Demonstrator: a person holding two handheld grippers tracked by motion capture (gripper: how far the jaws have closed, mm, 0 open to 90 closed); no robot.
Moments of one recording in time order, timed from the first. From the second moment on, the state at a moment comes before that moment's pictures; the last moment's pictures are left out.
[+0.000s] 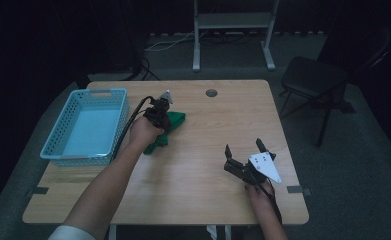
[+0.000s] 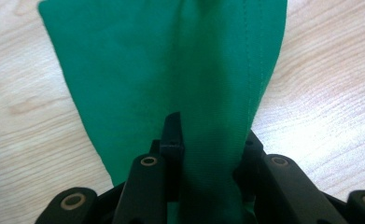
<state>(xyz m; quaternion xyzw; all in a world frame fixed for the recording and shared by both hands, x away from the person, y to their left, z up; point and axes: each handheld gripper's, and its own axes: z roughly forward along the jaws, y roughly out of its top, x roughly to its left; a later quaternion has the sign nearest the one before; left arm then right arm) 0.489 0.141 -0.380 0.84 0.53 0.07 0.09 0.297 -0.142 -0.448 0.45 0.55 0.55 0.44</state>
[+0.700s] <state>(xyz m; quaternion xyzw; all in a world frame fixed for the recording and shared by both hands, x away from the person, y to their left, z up) 0.491 0.134 -0.389 0.84 0.53 0.03 0.11 0.297 -0.142 -0.448 0.45 0.55 0.55 0.43</state>
